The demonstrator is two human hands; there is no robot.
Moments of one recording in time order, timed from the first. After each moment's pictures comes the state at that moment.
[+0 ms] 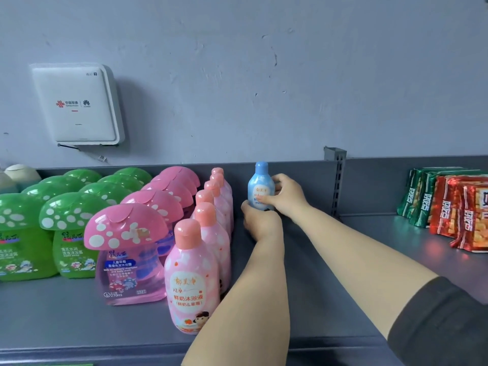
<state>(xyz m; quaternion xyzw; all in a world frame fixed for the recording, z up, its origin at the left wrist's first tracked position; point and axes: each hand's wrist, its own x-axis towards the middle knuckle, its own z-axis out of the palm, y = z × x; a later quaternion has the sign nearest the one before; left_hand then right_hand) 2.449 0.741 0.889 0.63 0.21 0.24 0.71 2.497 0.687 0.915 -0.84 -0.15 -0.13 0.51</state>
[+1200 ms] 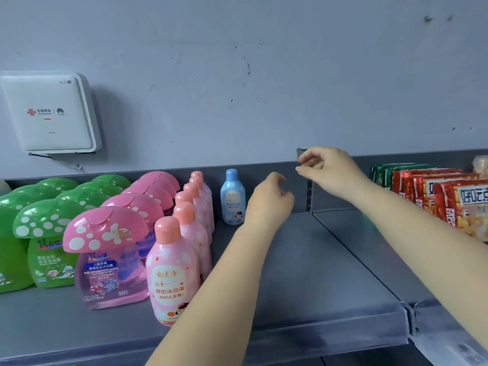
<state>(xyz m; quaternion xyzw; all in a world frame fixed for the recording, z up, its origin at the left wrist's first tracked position) 2.377 0.722 0.947 0.87 -0.09 0.20 0.44 2.397 0.585 0.988 -0.88 -0.15 -0.24 0.38</state>
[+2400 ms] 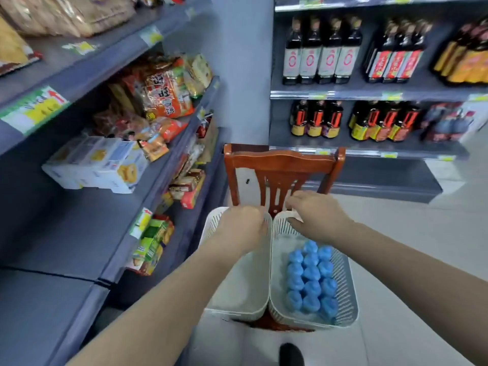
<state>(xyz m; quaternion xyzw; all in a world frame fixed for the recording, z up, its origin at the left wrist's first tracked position) 2.031 0.424 0.673 0.70 -0.71 -0.05 0.07 1.868 0.355 0.681 -0.93 0.37 -0.03 0.01</state>
